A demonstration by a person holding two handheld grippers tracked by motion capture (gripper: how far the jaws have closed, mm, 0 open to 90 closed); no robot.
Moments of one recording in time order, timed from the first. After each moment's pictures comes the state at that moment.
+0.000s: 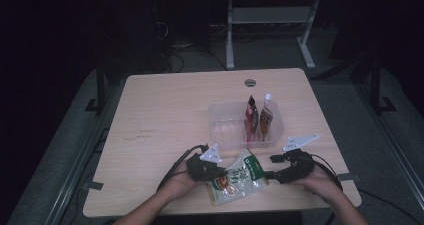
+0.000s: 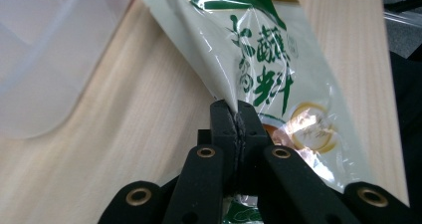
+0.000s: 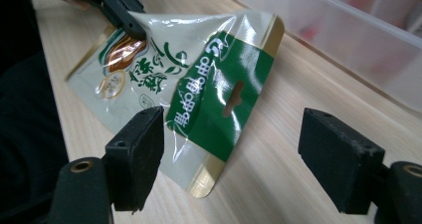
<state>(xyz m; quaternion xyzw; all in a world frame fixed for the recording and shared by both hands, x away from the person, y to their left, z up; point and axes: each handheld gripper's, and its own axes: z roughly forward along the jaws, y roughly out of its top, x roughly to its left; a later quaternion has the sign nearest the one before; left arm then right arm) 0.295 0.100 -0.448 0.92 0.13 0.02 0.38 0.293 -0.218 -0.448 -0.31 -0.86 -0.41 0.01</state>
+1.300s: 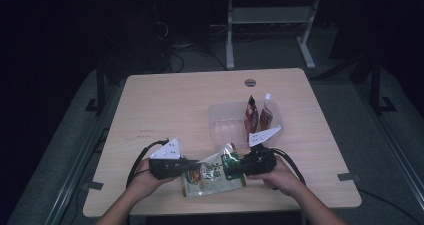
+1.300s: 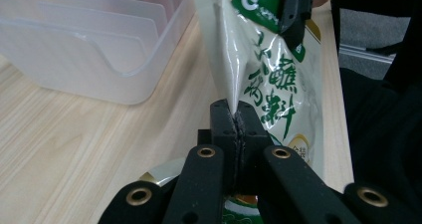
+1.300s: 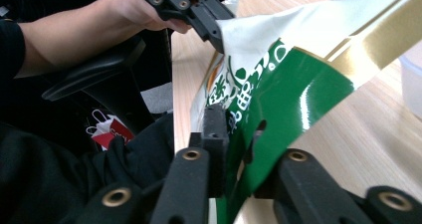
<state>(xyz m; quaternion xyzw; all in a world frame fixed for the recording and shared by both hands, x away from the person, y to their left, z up) 0.287 0.187 -0.412 0.88 0.13 0.05 0.46 0.308 -0.123 -0.435 -0.20 -0.82 -0.52 0.17</state>
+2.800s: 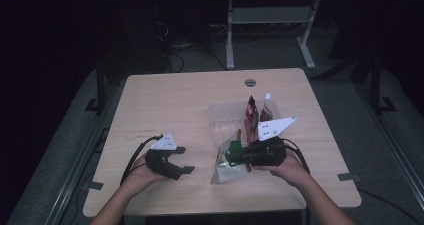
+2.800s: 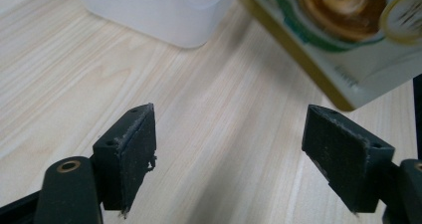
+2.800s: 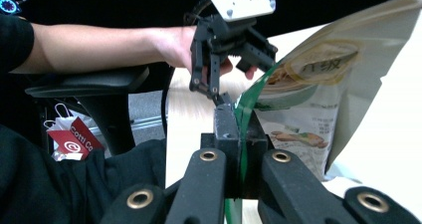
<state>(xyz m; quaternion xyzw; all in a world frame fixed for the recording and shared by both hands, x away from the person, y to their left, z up) 0.310 0.204 -0.434 0.88 0.23 0.05 0.41 0.297 -0.133 -0.367 -0.12 -0.82 -0.56 0.05</state>
